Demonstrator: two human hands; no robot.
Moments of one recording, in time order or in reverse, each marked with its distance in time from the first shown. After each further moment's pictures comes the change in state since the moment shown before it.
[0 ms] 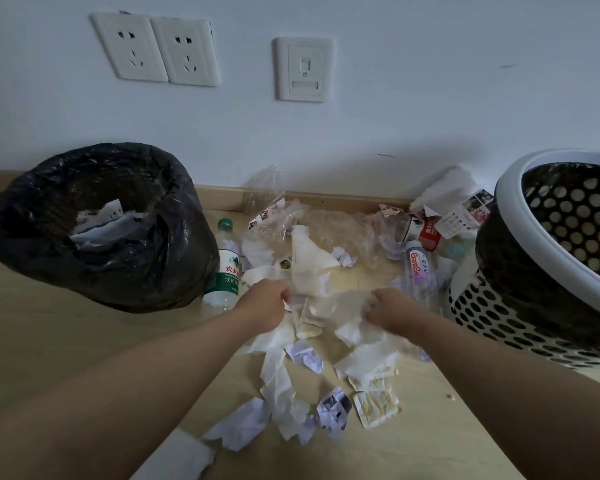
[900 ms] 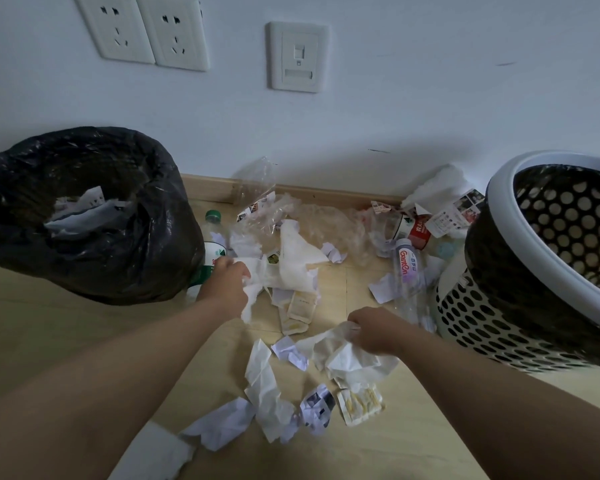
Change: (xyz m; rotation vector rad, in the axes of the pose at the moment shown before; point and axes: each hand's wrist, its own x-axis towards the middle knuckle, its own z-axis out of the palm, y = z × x) left_hand 0.015 -0.029 -0.006 0.075 0.177 -0.157; right_hand -0.012 0.001 0.013 -0.377 -0.166 -0.070
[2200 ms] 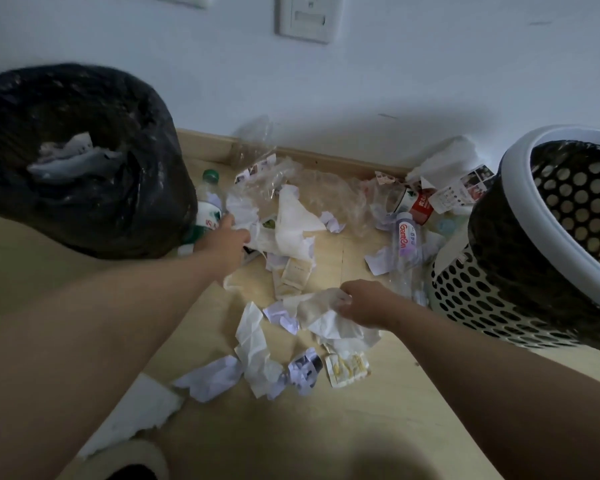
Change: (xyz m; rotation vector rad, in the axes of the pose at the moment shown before) left_hand 0.012 0.001 0.003 0.375 -0.113 0.055; right_hand -0.005 -0.001 0.005 0.031 0.036 -0.056
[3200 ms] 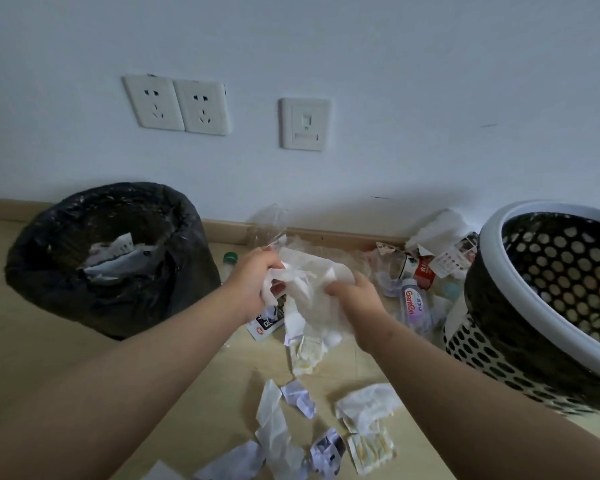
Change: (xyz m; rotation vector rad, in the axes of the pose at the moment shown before) left_hand -0.048 0.043 -0.105 -1.794 0.009 -0.141; right_hand -0.006 -0.067 -0.070 1.301 0.352 0.037
